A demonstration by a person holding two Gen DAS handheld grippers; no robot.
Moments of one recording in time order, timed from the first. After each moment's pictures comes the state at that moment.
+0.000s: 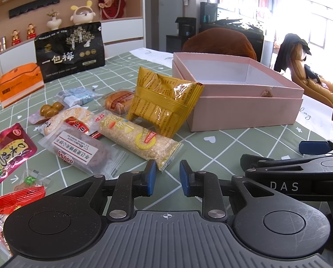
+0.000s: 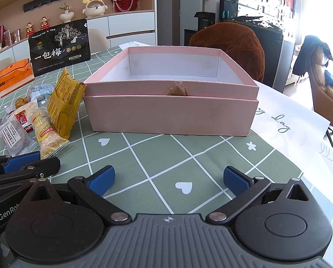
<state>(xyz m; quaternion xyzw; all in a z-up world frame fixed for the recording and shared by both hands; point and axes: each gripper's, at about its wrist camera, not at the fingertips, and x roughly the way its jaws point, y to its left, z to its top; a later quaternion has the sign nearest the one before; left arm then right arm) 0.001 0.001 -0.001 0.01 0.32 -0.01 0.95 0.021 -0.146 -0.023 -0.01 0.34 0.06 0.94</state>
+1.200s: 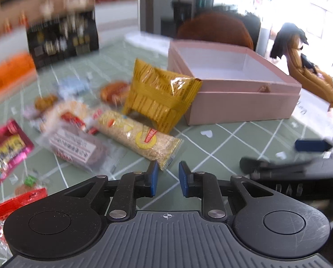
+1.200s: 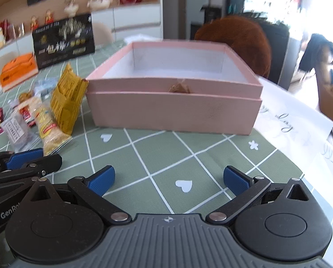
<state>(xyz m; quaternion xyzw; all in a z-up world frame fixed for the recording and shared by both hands) 0.017 0.016 0.018 -0.02 0.39 -0.03 0.92 0.026 -0.152 -0.017 -0.01 0.38 0.08 0.92</state>
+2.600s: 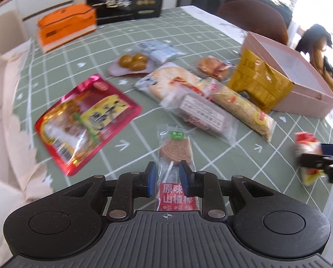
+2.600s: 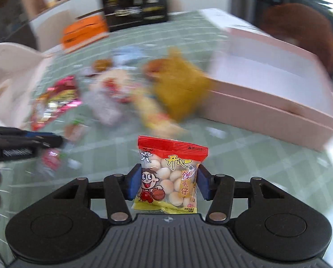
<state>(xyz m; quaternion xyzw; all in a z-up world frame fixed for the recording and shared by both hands) -0.013 0.155 0.029 -0.05 0.46 0.01 0.89 0.019 -0.081 0.030 -0.05 0.46 0.20 0.86</state>
